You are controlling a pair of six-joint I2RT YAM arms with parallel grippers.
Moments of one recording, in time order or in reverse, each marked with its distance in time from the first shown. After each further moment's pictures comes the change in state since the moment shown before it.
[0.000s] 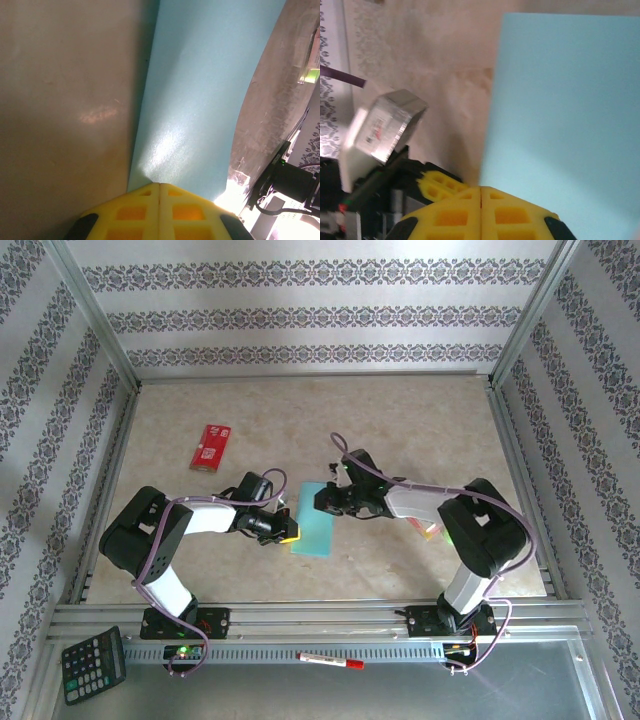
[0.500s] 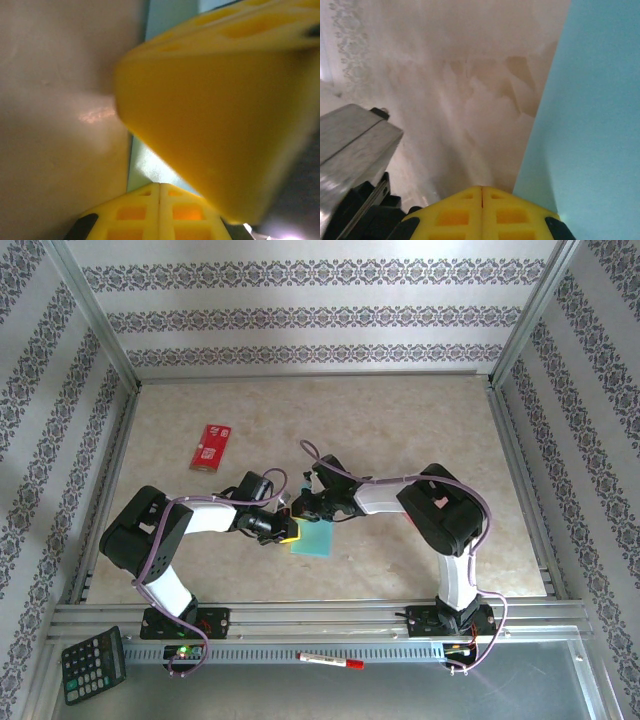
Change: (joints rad) left arm 0.000 0.003 0.006 -0.011 0.001 0.010; right arm 0.091 0.237 0.151 0.026 -0.009 0.066
